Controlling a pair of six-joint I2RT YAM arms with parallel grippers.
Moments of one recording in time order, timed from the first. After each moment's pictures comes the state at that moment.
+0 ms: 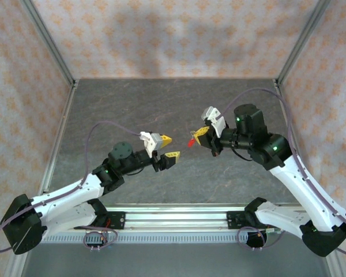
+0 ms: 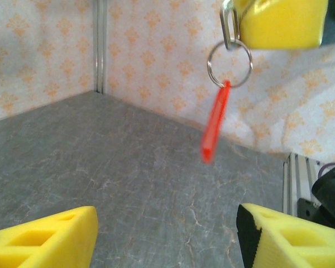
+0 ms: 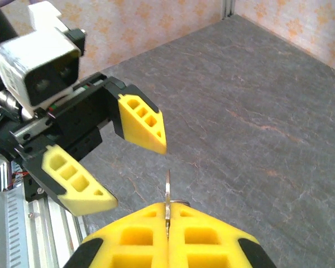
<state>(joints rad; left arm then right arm) -0.77 0.98 0.50 0.41 0.27 -0.12 0.61 0.99 1.21 -0.74 -0.48 -0.16</state>
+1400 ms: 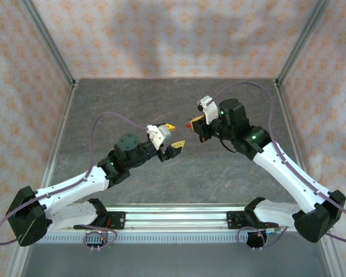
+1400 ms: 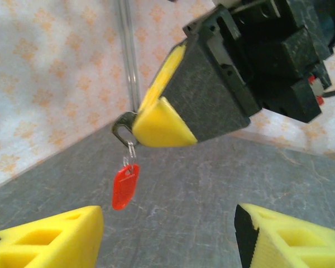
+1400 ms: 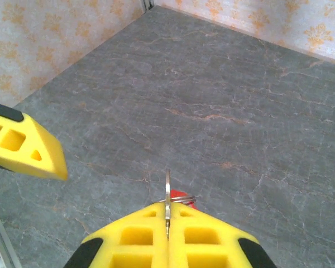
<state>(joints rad) -0.77 1.07 0.65 0.38 0.15 0.07 0.61 1.15 1.15 -0.52 -0.23 0.06</state>
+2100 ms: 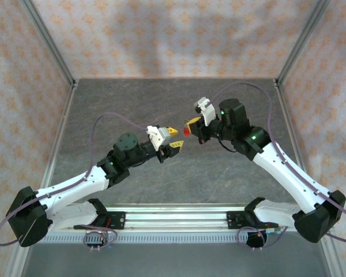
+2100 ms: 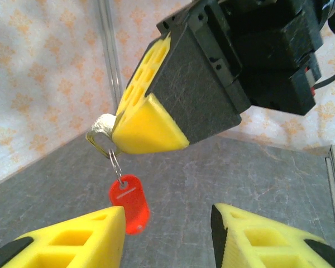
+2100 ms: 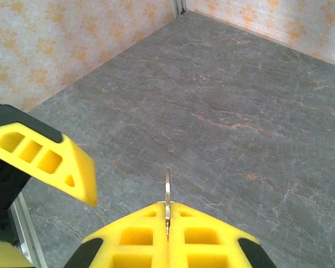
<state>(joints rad) -0.76 1.08 0.64 0.39 0.25 0.07 0.61 1.14 1.15 -0.50 -0.35 0.01</state>
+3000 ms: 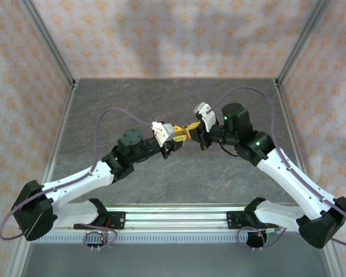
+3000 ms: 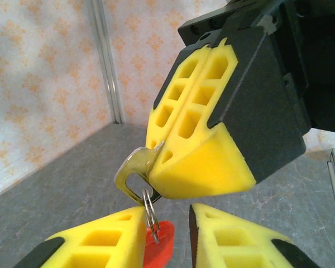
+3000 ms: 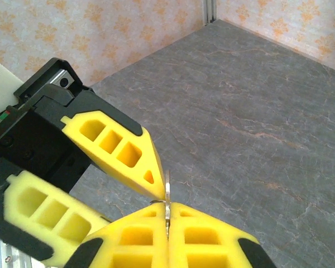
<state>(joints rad) -0.76 1.15 0.71 0.41 0.26 0.09 0.63 1.08 1.11 -0.50 -0.41 -0.03</state>
